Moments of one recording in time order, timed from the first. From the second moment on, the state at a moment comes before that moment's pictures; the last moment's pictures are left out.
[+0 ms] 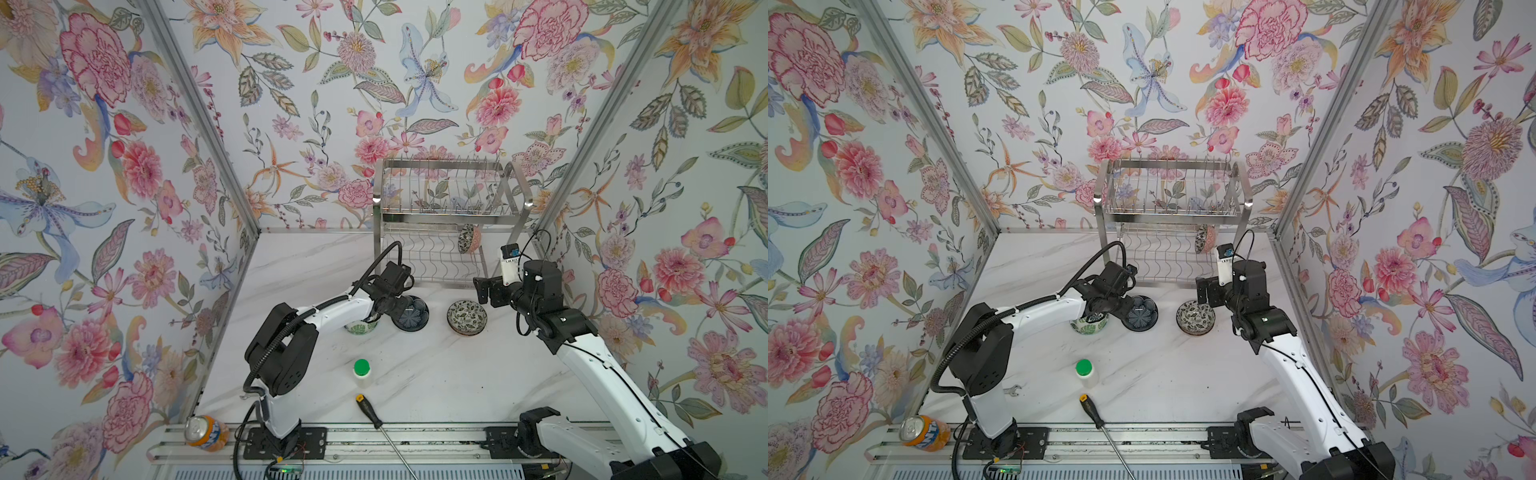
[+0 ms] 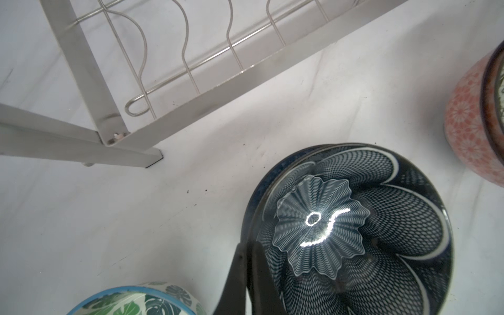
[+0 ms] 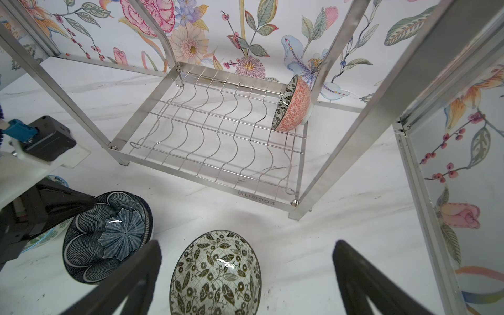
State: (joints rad) left arm -0.72 1.83 1.30 -0.47 -0.10 -0.11; right arm 0.27 1.03 0.93 -0.40 0.01 -0.02
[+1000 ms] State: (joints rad) left arm -0.71 1.76 1.29 -0.47 -0.07 -0.11; right arm 0.27 1.03 0.93 -0.40 0.00 -0.02
